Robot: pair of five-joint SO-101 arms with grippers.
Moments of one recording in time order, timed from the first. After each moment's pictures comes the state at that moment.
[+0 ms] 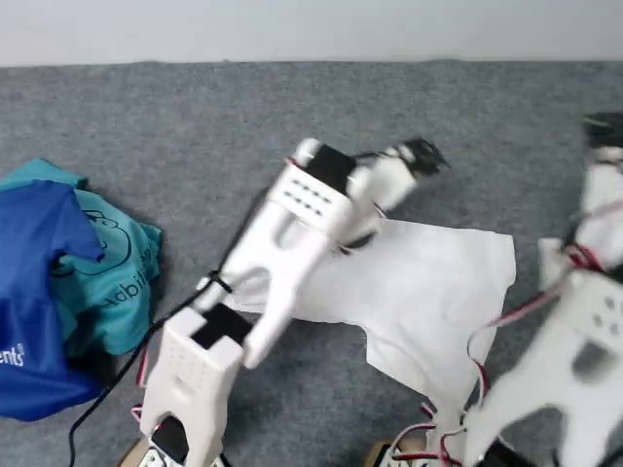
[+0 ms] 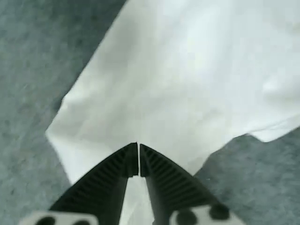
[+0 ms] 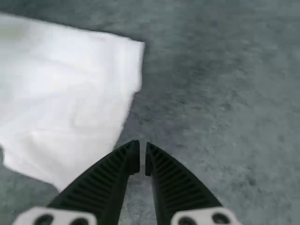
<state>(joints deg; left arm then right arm) 33.8 32.0 -36.4 99.2 -19.1 32.2 -29.0 -2.5 100.3 29.8</state>
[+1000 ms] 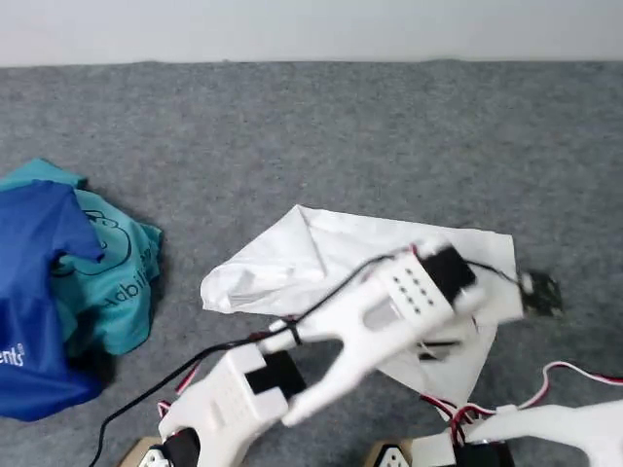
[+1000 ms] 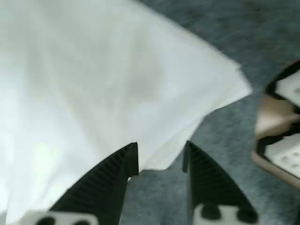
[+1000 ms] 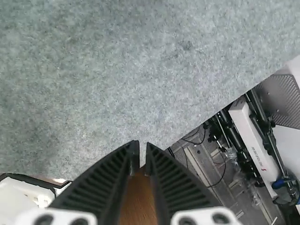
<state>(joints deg) 54.9 36.0 -36.4 99.3 -19.2 78.0 -31.6 9.9 94.9 50.7</state>
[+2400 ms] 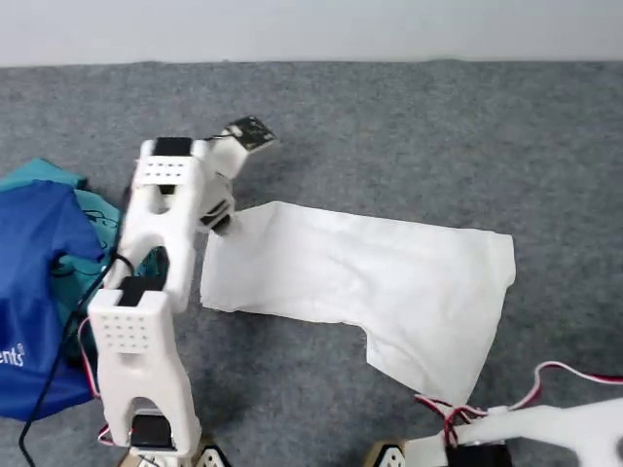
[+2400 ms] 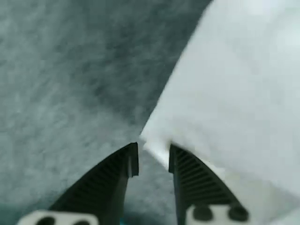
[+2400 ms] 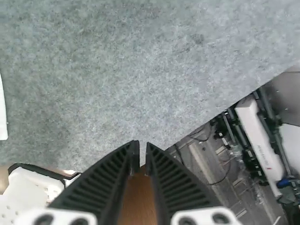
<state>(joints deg) -3.5 36.0 -19.5 80.0 -36.6 77.2 -34.4 9.9 98.2 50.7</state>
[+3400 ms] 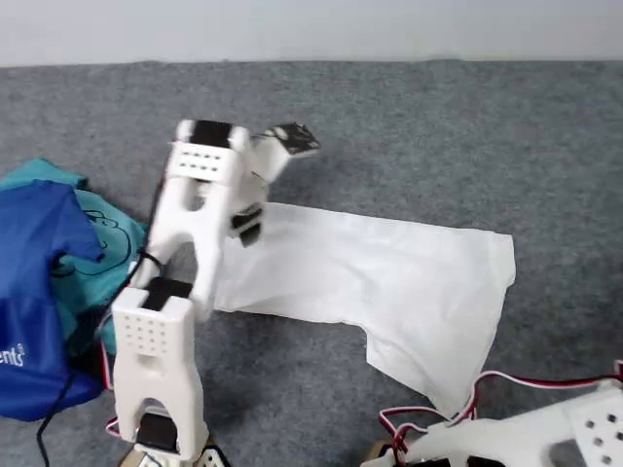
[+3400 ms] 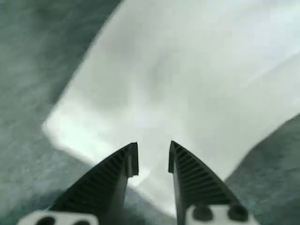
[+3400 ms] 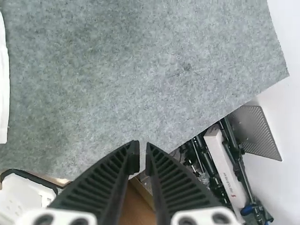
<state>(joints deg) 9.1 35.2 -28.2 98.9 -35.0 71.6 -49.1 16.4 98.7 52.3</state>
